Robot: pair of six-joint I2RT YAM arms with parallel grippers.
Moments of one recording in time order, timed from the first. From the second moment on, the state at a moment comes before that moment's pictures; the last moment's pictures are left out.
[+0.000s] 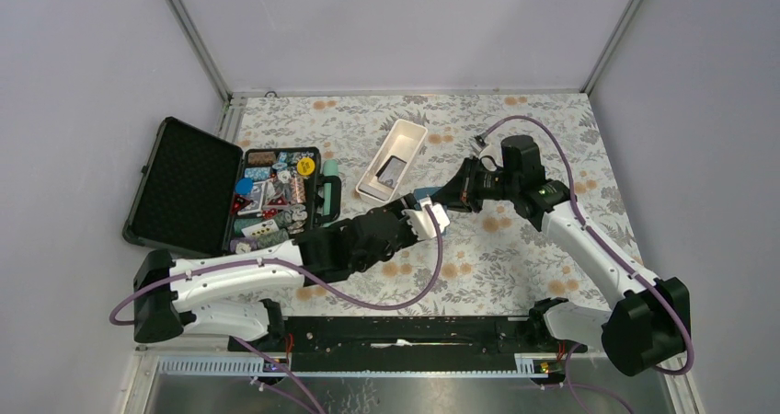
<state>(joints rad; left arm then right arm) -1.24 1.20 0.95 -0.13 -0.43 0.34 0.38 1.19 0.90 -0.30 -0.79 0.97</state>
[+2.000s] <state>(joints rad) -1.28 1.32 0.92 0.07 -0.69 0.25 0.38 1.20 0.88 -0.22 -0.72 0.98</state>
